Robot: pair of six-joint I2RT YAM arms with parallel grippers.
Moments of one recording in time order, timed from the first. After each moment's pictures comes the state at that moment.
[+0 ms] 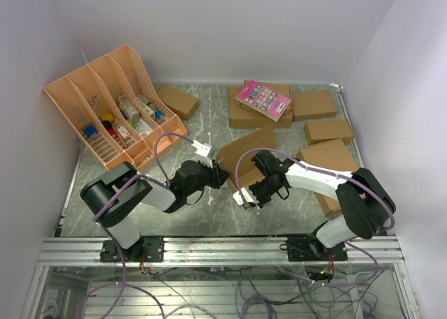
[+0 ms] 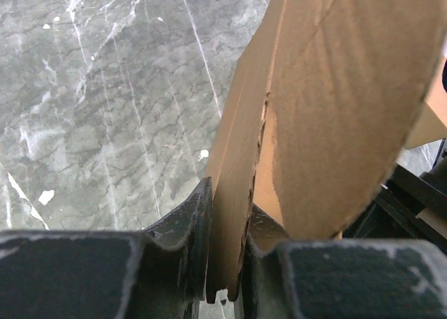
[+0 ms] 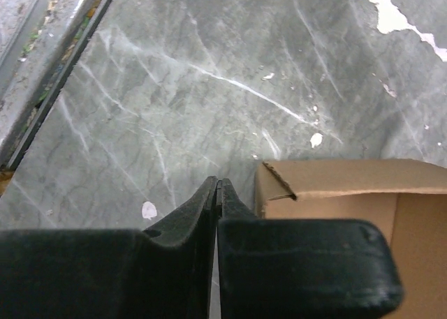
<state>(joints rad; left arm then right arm) -0.83 1.65 0.41 1.01 0.06 -0.51 0.68 1.50 0.74 -0.62 -0.70 -1.48</state>
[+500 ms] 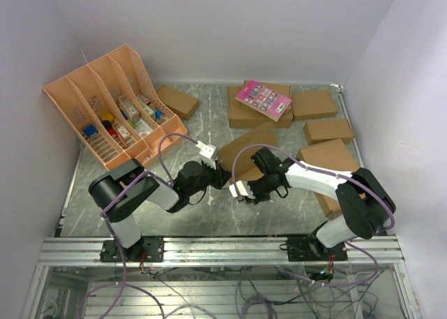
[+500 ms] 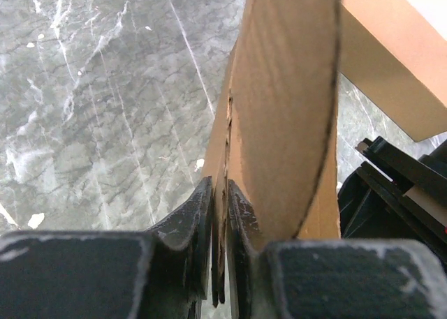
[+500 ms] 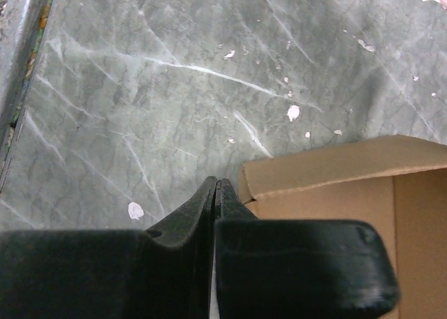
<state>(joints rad) -0.84 1.72 0.43 1.08 0.08 -0.46 0.68 1.50 0.75 -0.54 -0.63 -1.27</state>
